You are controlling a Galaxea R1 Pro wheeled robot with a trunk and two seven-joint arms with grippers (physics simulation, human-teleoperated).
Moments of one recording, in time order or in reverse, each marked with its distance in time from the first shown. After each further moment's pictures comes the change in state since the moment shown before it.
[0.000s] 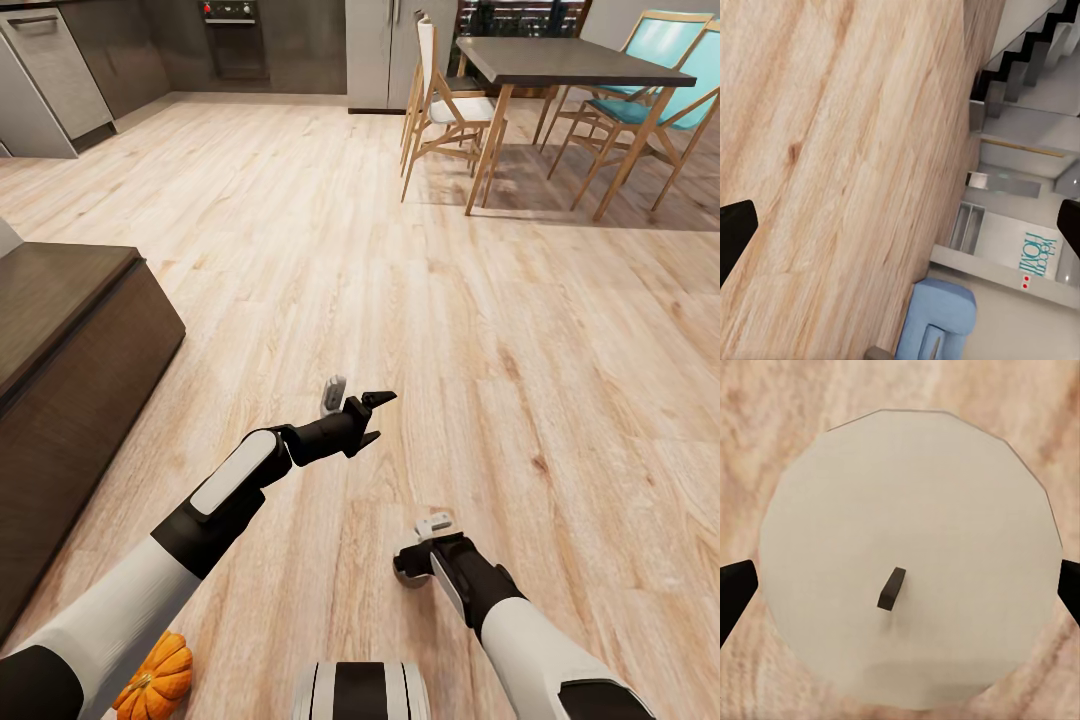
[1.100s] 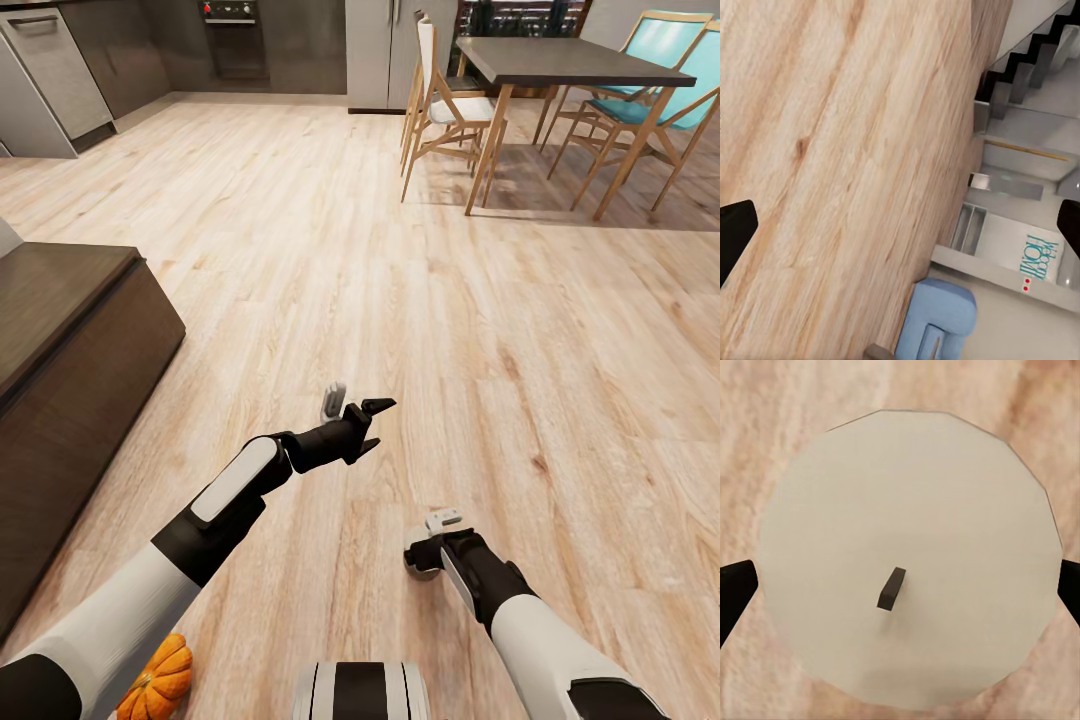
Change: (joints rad) left arm 0.022 -0.001 0.000 0.006 -0.002 -0.003 -0.002; right arm -0.003 -0.032 -0.005 -0.020 -0.002 0.000 0.000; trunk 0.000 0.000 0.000
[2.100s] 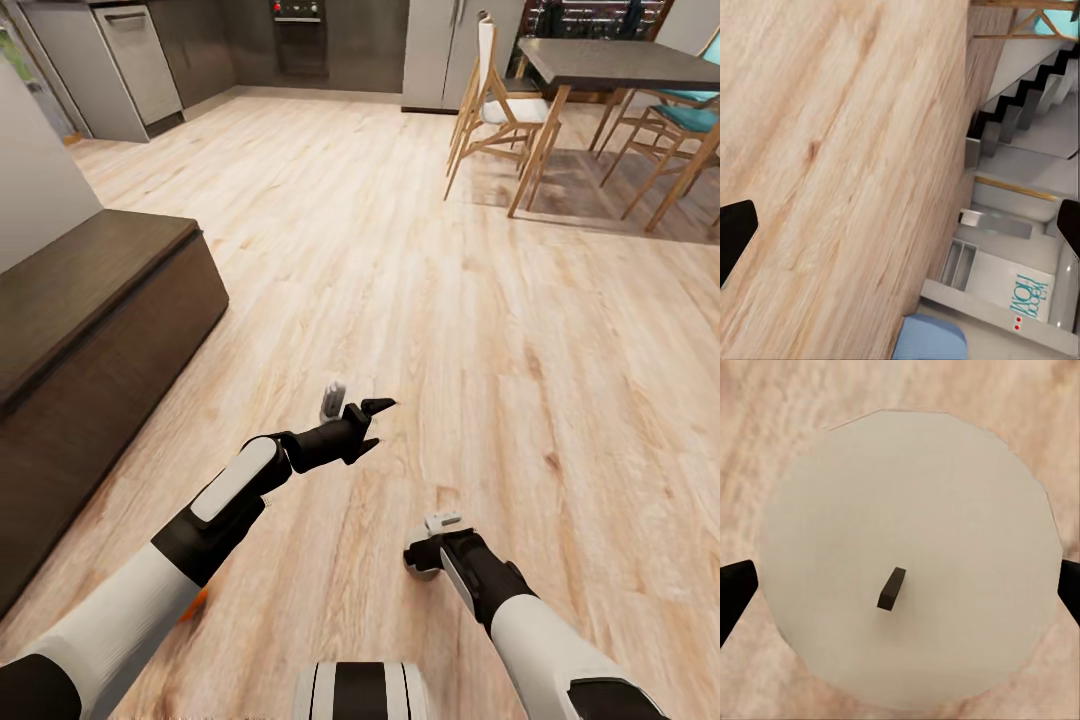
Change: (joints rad) left arm 0.000 0.001 0.001 0.000 0.000 0.000 0.000; right arm 0.000 0.001 0.001 0.000 0.000 0.000 0.000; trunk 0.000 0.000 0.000
